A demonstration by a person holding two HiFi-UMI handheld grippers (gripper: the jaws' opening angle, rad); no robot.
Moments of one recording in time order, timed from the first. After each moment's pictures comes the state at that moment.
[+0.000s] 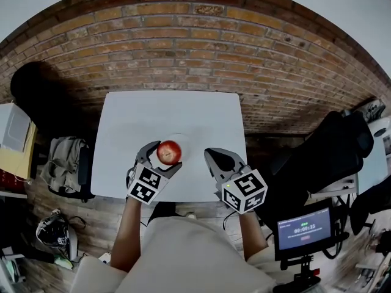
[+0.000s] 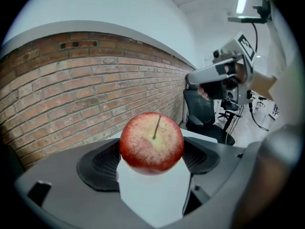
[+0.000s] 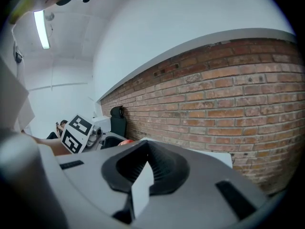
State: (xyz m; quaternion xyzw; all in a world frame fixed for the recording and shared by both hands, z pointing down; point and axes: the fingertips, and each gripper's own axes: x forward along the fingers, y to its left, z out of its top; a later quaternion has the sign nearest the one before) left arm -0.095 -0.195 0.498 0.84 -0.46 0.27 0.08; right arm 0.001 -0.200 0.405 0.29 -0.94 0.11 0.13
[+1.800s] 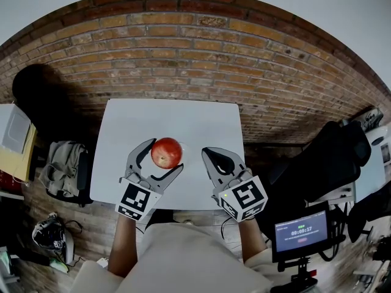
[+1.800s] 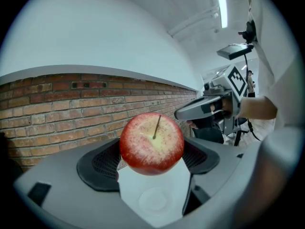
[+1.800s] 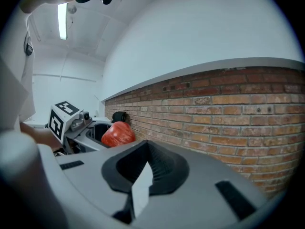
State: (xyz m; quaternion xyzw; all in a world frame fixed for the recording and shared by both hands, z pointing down) left arm -0.096 -0.185 0.367 0.85 -0.50 0.14 -0.03; right arm -0.018 -0.201 0.344 0.29 -0.95 0.01 0.10
